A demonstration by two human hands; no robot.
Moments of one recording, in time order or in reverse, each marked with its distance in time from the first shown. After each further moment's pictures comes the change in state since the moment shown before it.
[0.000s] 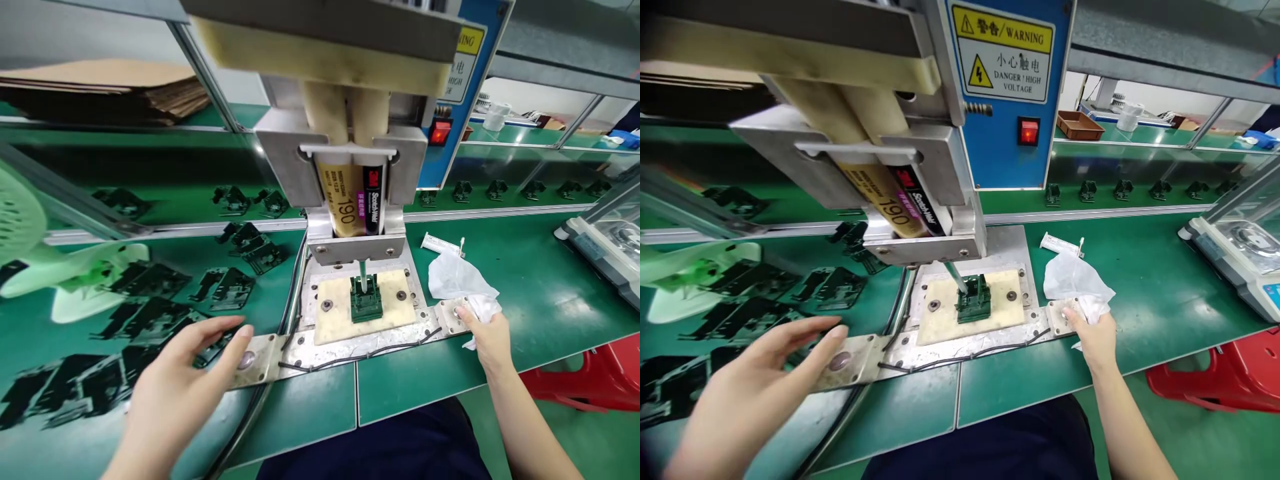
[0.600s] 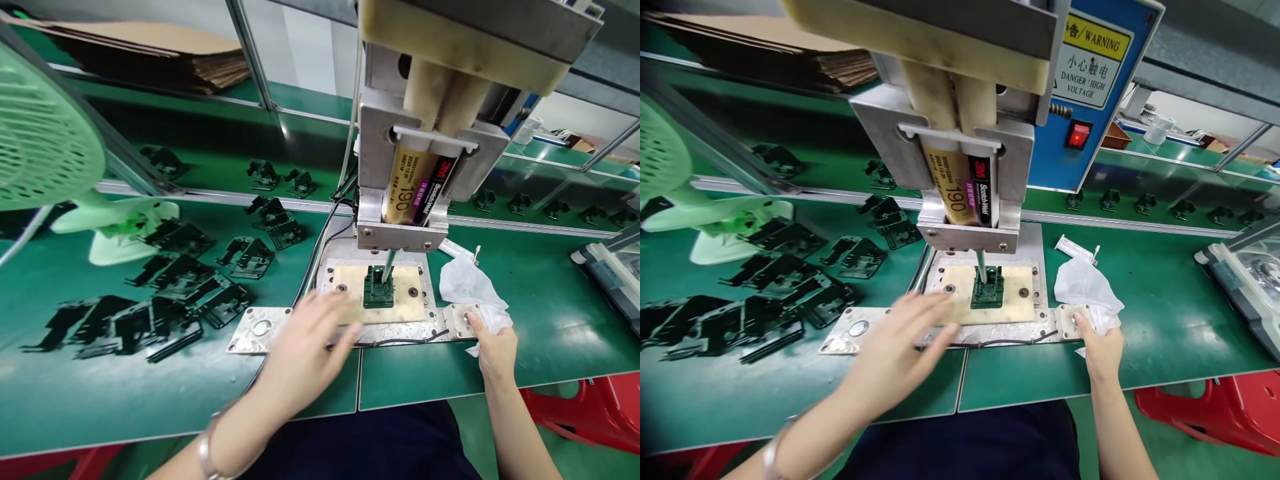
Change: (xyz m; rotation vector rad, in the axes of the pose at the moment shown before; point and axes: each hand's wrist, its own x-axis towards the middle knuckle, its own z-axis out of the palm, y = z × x) left_hand -0.022 0.061 0.055 0.034 -0.186 0.323; right_hand 0.004 0.017 -0.003 -0.044 0.059 -0.029
